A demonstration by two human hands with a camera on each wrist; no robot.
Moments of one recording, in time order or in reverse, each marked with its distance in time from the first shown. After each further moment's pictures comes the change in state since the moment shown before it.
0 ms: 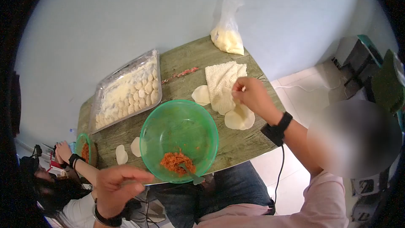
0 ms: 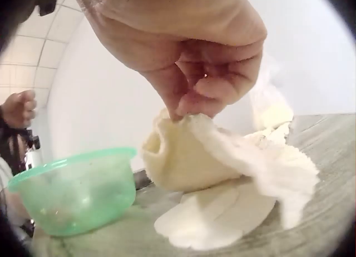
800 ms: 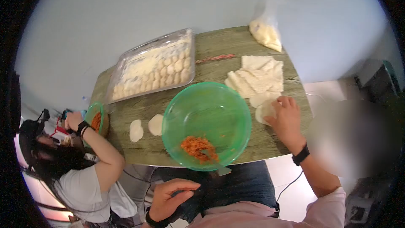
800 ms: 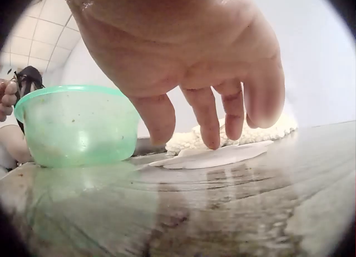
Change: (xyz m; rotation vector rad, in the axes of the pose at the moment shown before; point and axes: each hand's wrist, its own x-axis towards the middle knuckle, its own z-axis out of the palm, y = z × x) left_hand -0.056 -0.088 0.069 -0.218 0.129 -0.159; right_hand -0.059 0.029 0.043 -0.625 0.130 -0.229
